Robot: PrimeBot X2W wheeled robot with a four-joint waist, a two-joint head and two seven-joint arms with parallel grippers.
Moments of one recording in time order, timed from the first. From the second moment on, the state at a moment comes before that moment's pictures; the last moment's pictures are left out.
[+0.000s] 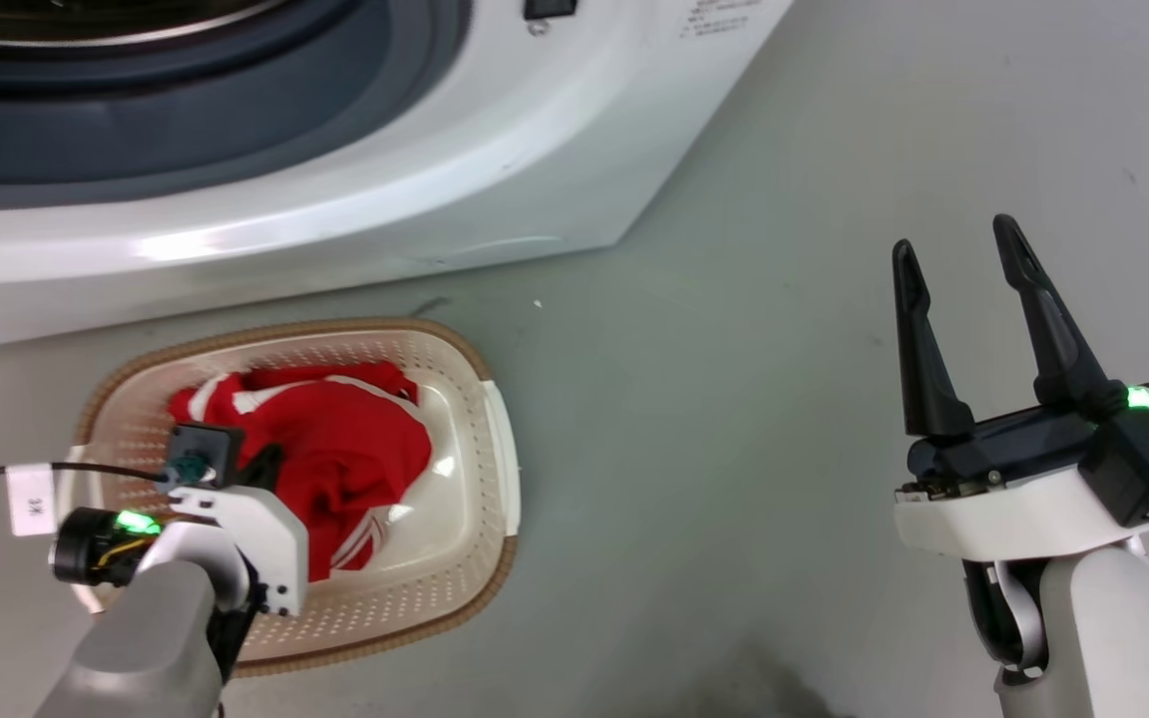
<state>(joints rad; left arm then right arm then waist) -0.61 0.35 -0.56 1.03 -0.51 -0.08 -0.23 -0.25 -0.05 0.08 -0.06 0.04 0.13 -0.26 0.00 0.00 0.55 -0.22</state>
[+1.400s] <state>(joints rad) -0.42 0.22 -0.09 0.41 -0.27 0.00 -0.26 -0.24 -0.05 0.01 -0.01 0.00 0.13 -0.26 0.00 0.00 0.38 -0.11</state>
